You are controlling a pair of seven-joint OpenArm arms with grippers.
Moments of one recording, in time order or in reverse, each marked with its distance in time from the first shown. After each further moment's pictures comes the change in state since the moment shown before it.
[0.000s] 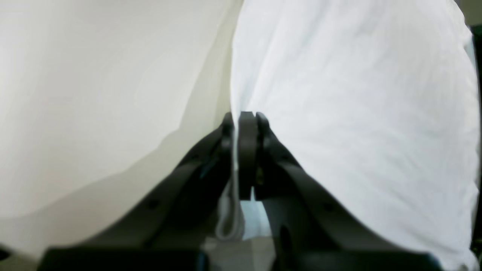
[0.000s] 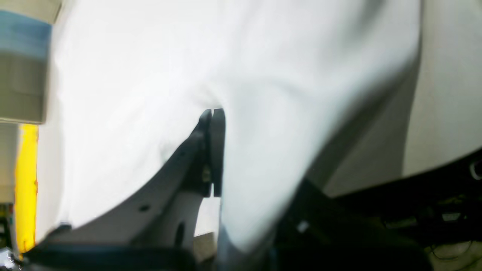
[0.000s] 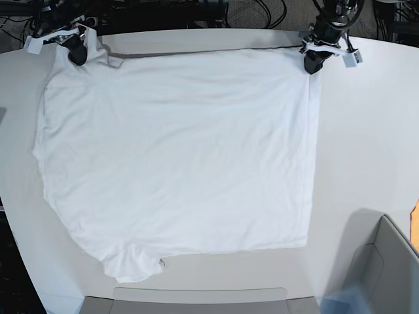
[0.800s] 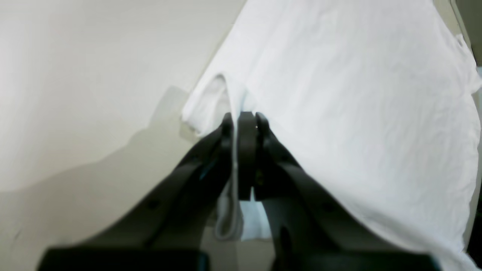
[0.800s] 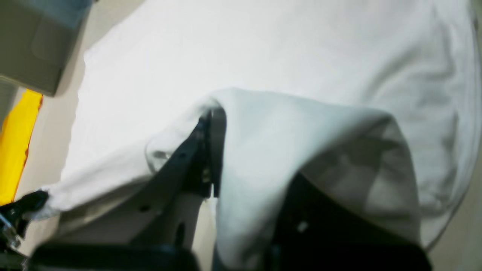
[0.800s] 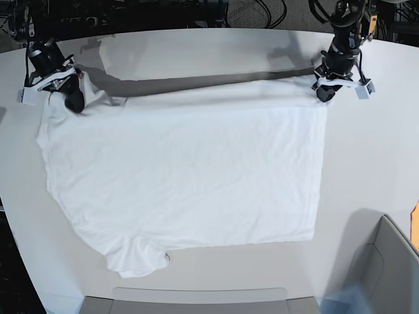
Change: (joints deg) left arm -12.9 0.1 -4.2 7.1 0.0 12.9 12.9; right arm 18.9 -3.1 10.1 6.1 -11.6 -0.4 -27.1
